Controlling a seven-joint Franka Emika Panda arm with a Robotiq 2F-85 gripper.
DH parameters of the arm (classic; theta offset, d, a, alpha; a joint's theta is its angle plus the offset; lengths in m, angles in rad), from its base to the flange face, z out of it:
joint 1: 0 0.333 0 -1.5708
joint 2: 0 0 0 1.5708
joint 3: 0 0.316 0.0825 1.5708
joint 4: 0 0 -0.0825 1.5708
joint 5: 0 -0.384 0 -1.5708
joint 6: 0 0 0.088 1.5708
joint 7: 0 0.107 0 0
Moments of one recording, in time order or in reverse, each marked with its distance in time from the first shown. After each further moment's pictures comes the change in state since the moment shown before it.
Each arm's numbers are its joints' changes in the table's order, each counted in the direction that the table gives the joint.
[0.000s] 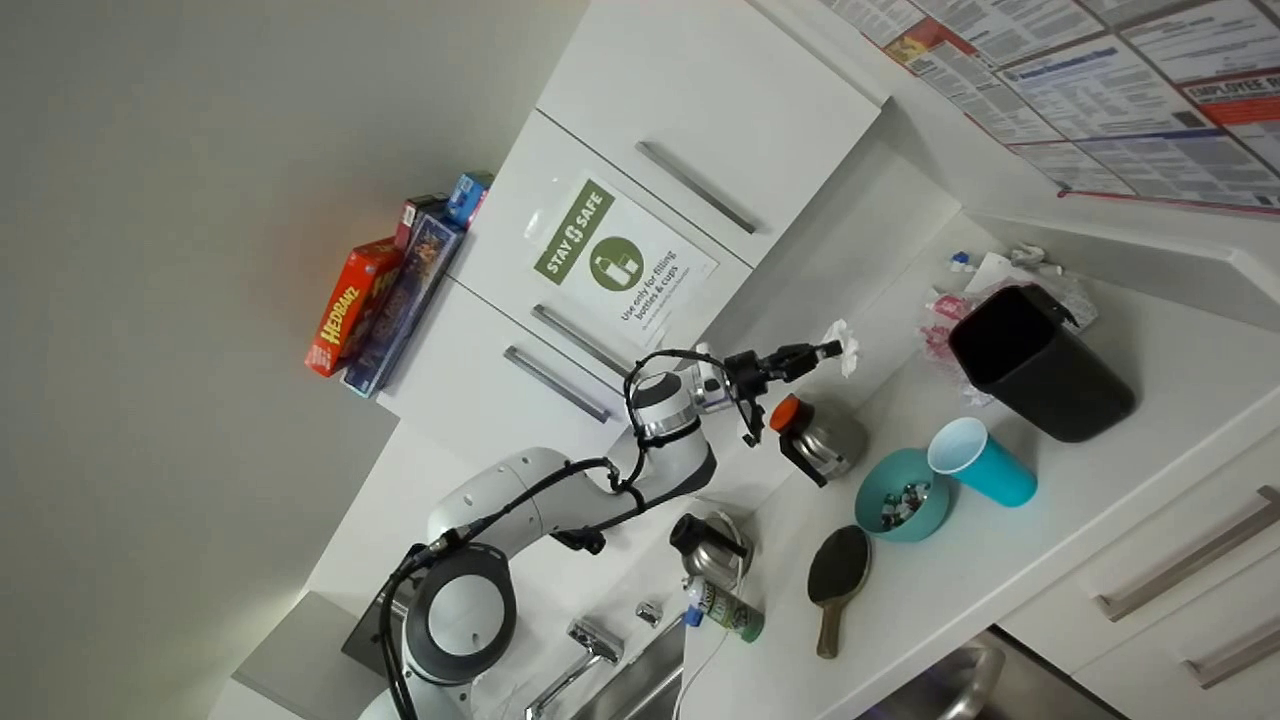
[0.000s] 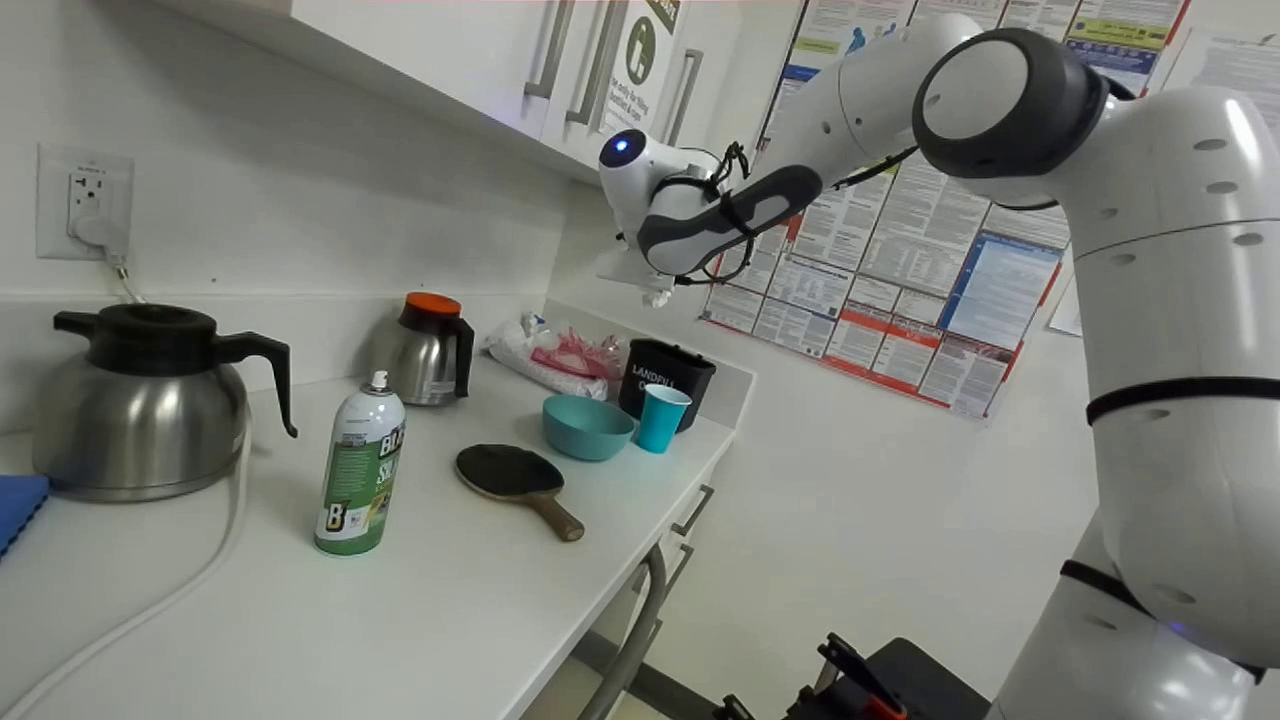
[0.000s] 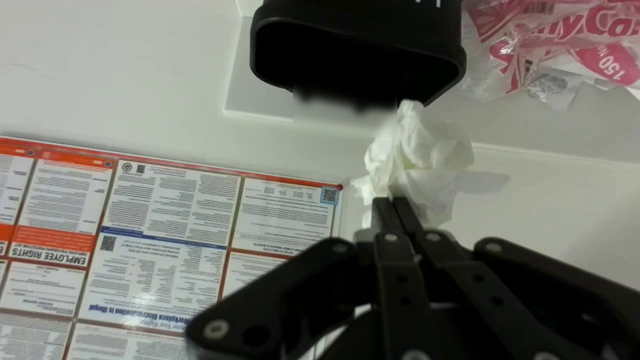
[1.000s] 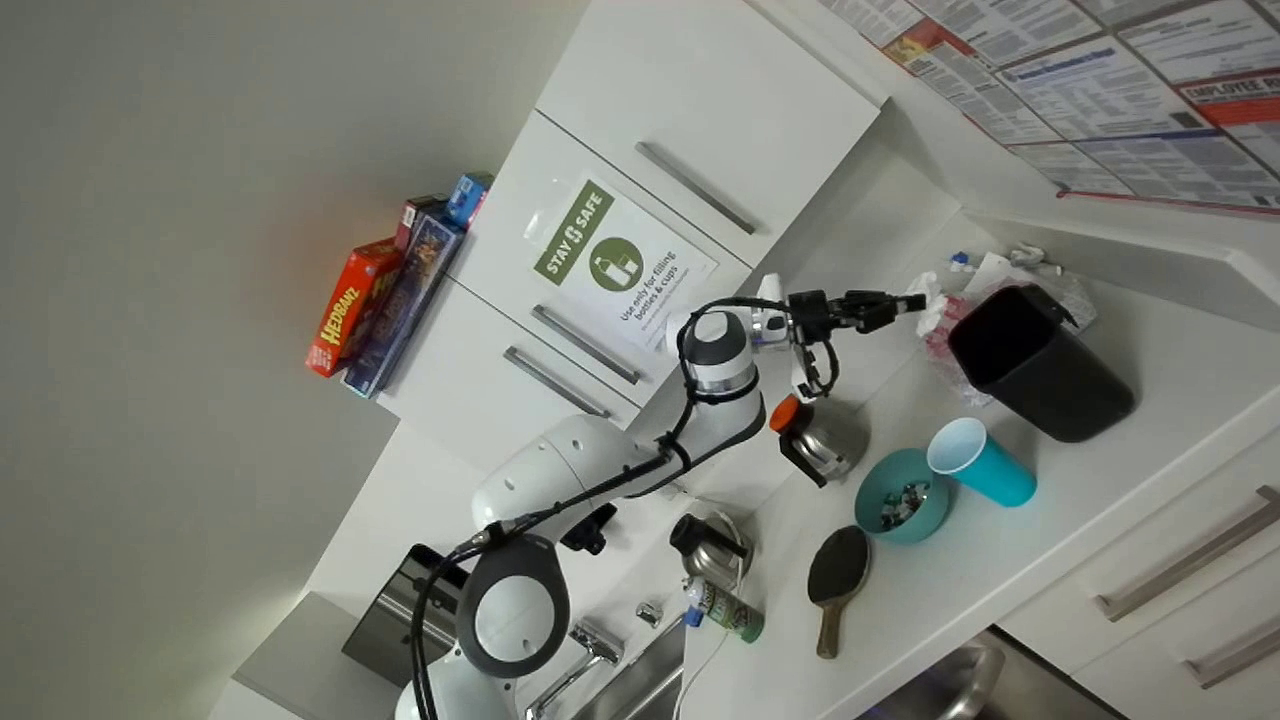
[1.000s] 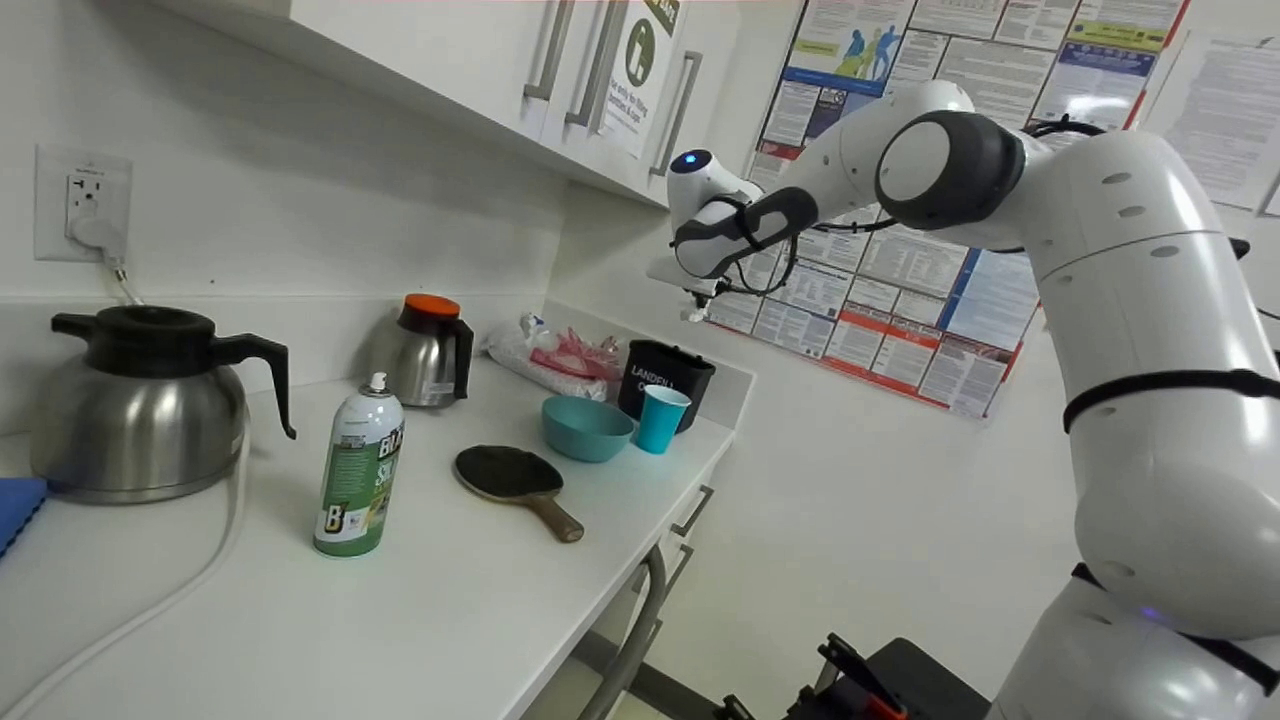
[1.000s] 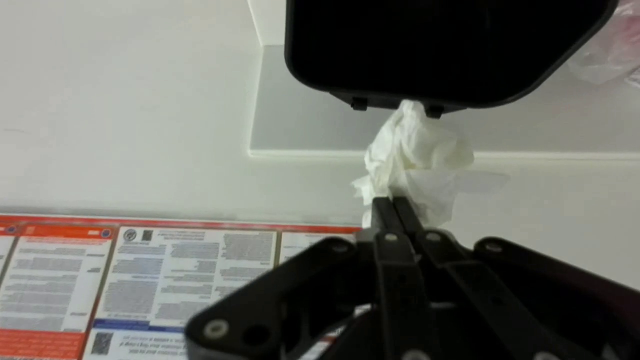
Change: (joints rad) arm -0.227 0.157 -0.012 0.235 -0.335 0.109 -0.273
